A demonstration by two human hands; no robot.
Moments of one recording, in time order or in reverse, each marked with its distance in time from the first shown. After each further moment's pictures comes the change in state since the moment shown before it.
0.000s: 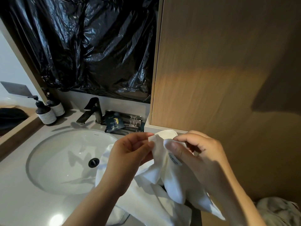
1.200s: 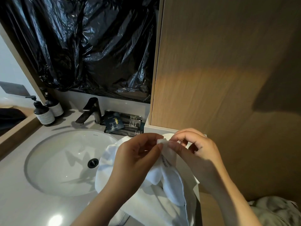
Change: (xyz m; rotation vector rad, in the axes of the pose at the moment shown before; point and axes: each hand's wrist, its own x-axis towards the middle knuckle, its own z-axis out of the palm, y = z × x) left_hand -0.004 -0.002 0.006 0.390 -0.038 0.333; right_hand 0.008 0.006 0.009 0.035 0.026 0.116
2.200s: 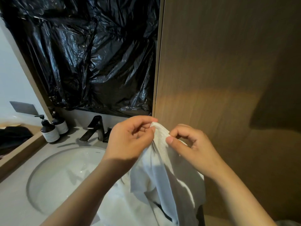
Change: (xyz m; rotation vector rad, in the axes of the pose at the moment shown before) left_hand 0.054 0.051 -0.018 0.040 0.060 0.177; right_hand 0.055 -0.013 -0.014 -0.022 -0.179 -0.211
